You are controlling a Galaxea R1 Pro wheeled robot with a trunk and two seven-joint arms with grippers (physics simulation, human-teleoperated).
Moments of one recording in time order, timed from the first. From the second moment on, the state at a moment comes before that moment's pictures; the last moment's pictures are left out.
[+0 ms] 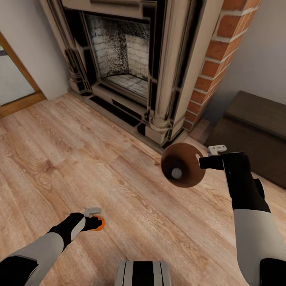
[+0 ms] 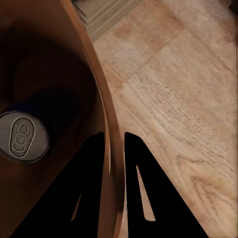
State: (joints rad) left arm -0.81 0.11 -0.24 -0.26 0.35 0.44 0.00; right arm -0.88 -0.10 -0.14 -1.34 0.48 1.04 0.57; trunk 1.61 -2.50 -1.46
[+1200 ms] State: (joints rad) left arm -0.81 0.12 -0.24 -0.29 0.36 0.54 -0.02; right arm -0.88 -0.10 -0.14 -1.32 0.47 1.04 0.57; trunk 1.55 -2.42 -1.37
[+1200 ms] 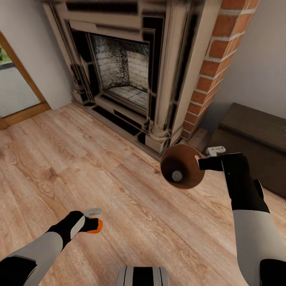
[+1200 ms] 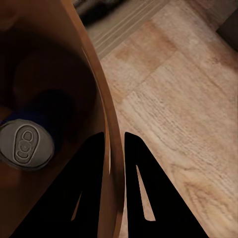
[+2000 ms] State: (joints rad) left arm -0.81 0.28 -0.23 -1.04 0.46 1.02 -0.23; right arm -0.86 -0.07 -0.07 -1.31 0.47 1.04 0.58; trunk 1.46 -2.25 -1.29
